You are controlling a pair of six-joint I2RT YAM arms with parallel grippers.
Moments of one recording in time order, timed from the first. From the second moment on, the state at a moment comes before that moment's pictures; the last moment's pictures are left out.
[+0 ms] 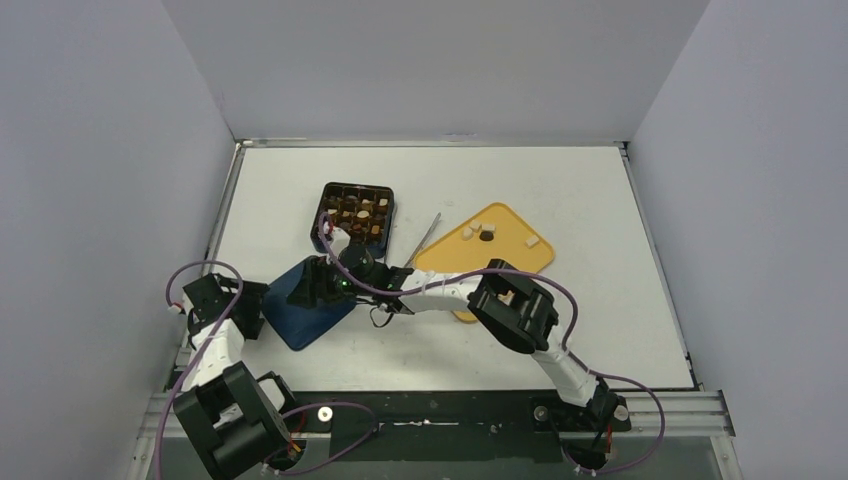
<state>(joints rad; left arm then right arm) 0.56 1.05 0.39 -0.25 0.16 -0.93 1.10 2.23 1.52 0.44 -0.29 0.84</state>
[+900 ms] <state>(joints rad) 0.56 1.05 0.35 -0.23 0.16 -0.92 1.02 2.51 2.08 -0.25 -0.01 0.54</state>
